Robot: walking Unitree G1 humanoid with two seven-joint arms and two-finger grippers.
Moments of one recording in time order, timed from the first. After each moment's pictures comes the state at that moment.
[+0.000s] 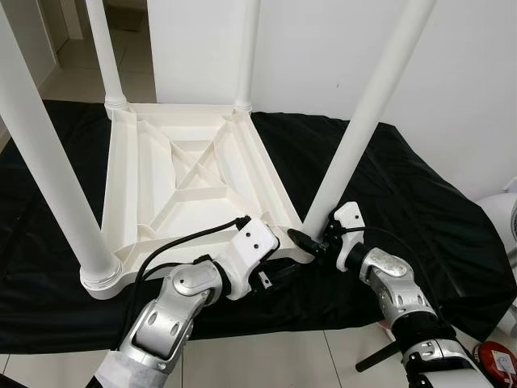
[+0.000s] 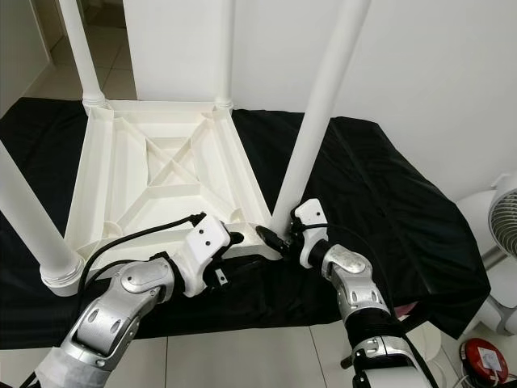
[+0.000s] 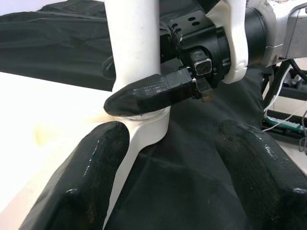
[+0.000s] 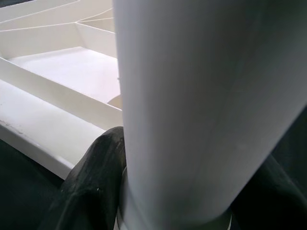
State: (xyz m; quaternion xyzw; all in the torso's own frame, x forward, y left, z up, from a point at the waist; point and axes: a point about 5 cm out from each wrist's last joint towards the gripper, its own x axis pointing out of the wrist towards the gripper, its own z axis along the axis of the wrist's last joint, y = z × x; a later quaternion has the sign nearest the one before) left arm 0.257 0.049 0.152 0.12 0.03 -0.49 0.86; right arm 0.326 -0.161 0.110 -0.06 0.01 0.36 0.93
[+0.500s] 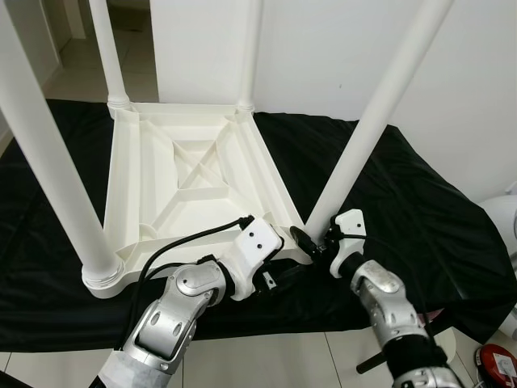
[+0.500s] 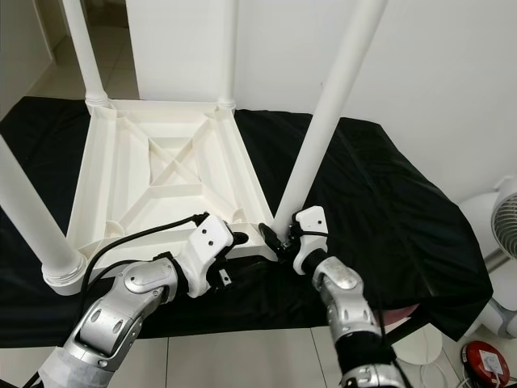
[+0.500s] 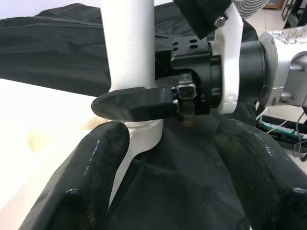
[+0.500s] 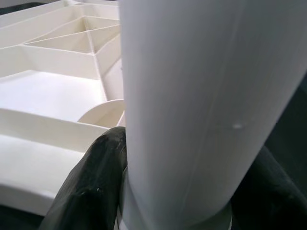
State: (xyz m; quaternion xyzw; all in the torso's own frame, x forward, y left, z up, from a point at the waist) left arm 0.255 0.044 0.153 0.11 0.03 -0.50 0.86; right arm 0.308 -0.149 0.105 -0.02 -0.01 0.20 0.98
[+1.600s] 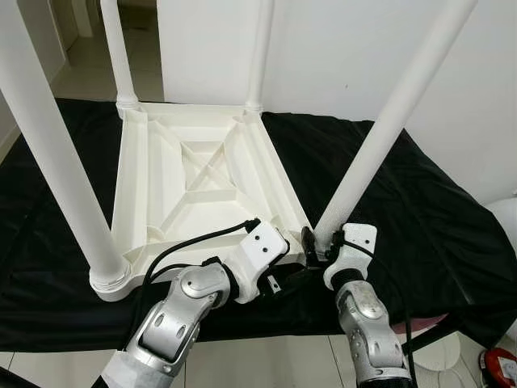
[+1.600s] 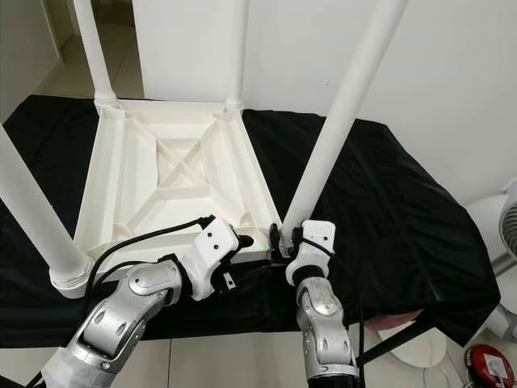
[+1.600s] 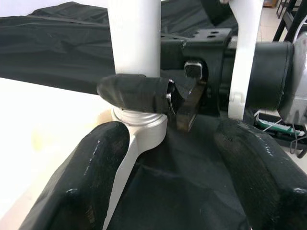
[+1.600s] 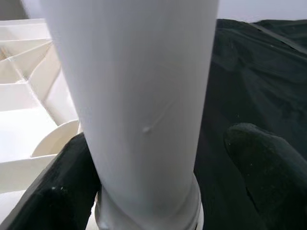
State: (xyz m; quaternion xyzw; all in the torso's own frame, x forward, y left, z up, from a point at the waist) left arm 0.252 0.038 0.153 0.11 0.03 -0.51 0.85; right arm 0.282 -0.149 0.116 0.05 -0.01 0.03 1.00
